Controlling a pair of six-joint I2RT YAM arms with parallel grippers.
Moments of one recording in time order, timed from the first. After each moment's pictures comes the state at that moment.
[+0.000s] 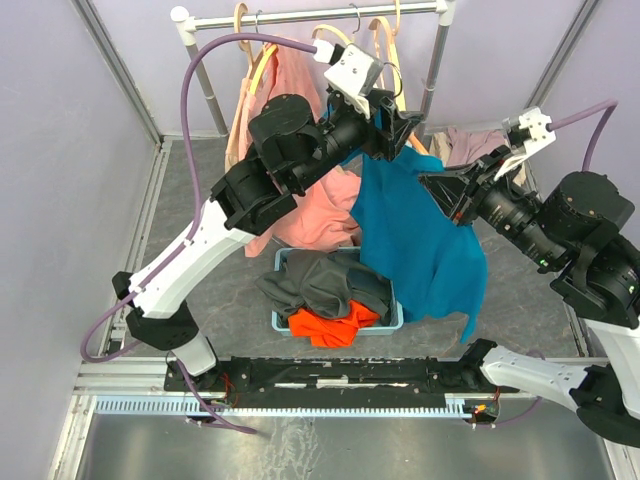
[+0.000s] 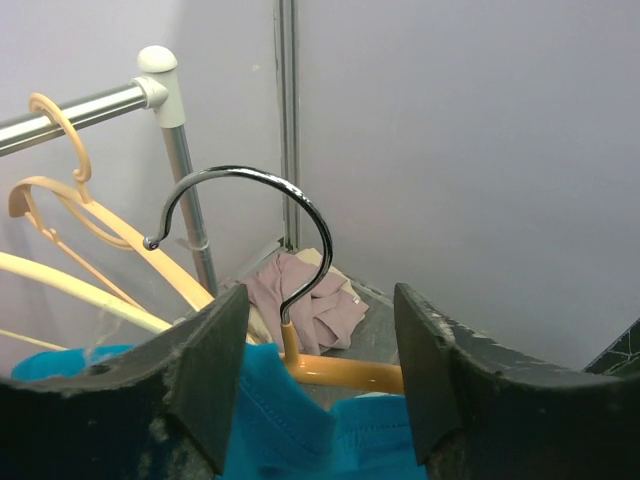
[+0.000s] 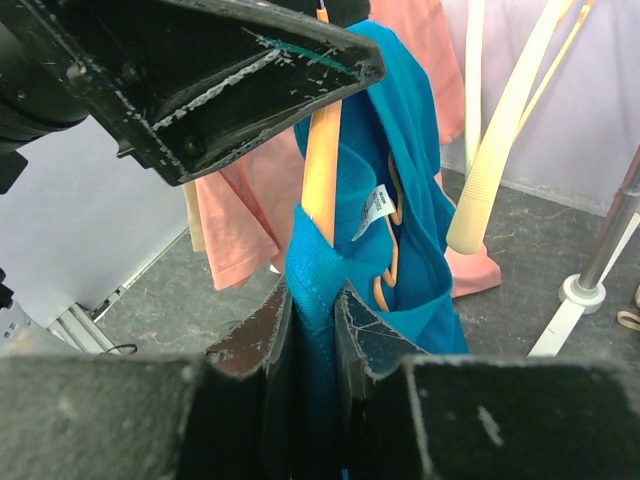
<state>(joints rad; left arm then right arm) -1.02 1.66 2.19 -0.33 -0.13 0.00 0.77 0.97 1.71 -0.72 0.11 0.23</state>
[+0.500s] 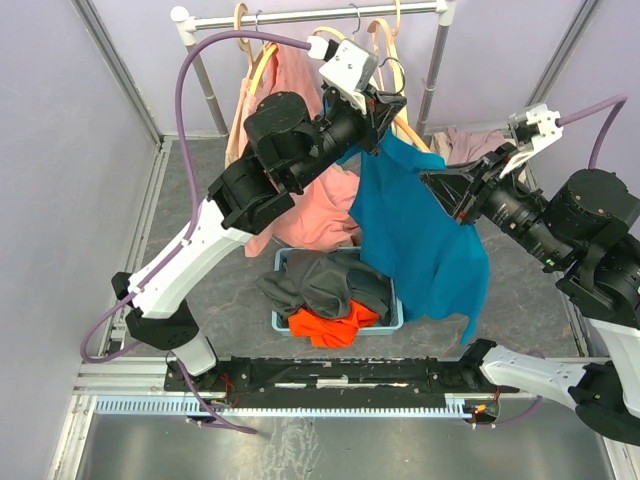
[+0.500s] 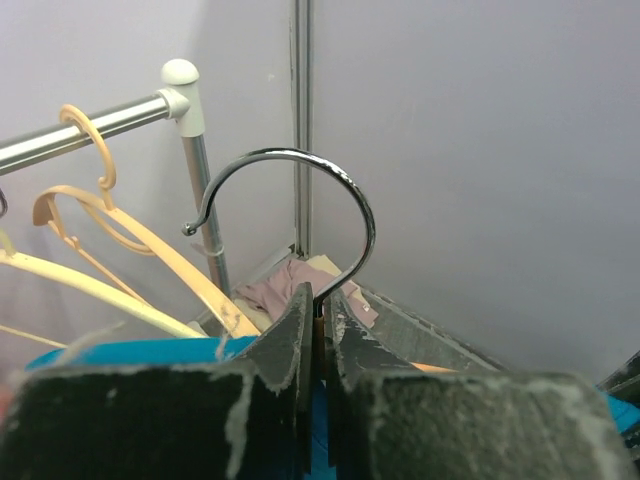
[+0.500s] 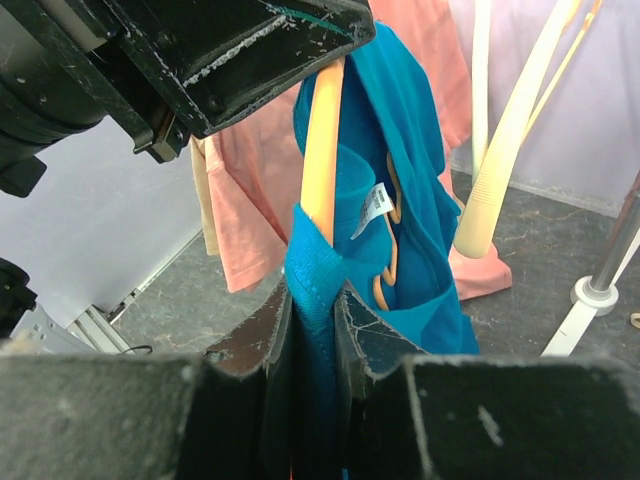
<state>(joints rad) -1.02 1.66 2.21 -0.33 -0.16 0.01 0.77 0.99 1.76 -0.75 0.11 0.26</state>
